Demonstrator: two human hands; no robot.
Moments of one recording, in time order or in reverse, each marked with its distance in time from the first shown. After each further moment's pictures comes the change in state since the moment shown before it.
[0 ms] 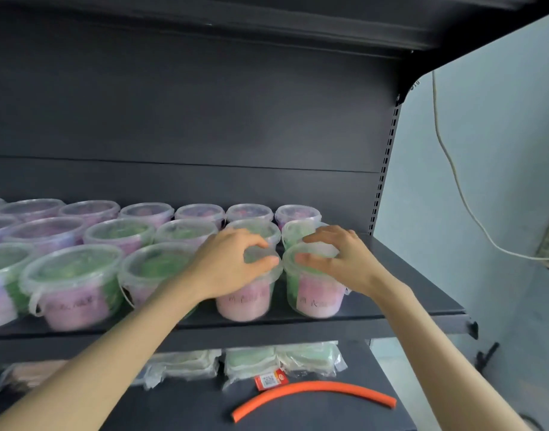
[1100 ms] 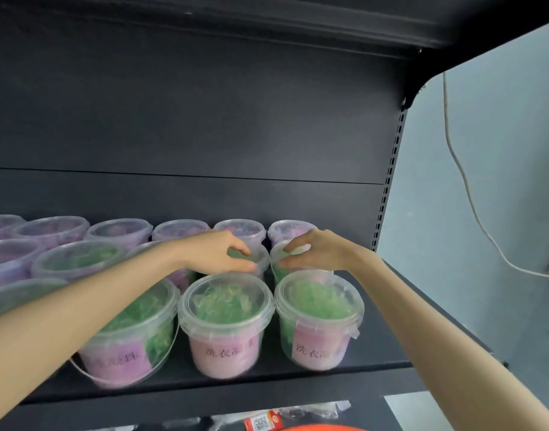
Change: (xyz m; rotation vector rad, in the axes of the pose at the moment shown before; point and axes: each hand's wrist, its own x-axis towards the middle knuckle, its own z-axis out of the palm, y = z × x) left_hand 0.099 -0.061 0.010 0.105 -0.522 -0.130; right_hand 0.107 0.018 0.000 -0.207 -0.275 0.083
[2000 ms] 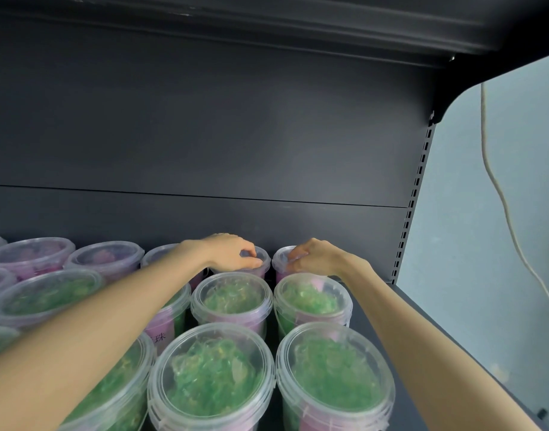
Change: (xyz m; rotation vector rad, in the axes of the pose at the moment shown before) left_hand 0.114 -0.036 -0.006 0.186 0.006 -0.094; right_hand 0.103 0.022 -0.005 -0.053 -0.069 0.052
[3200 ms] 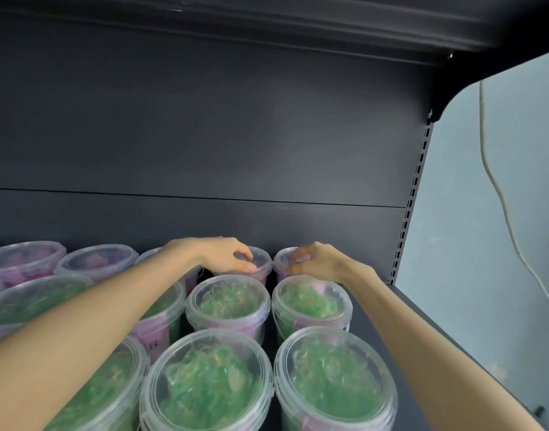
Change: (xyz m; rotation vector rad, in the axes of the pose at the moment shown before) left_hand -0.002 -0.005 -0.010 -0.127 -0.158 0.022; right_hand 0.000 0.010 0.004 -0.005 0.062 -0.023
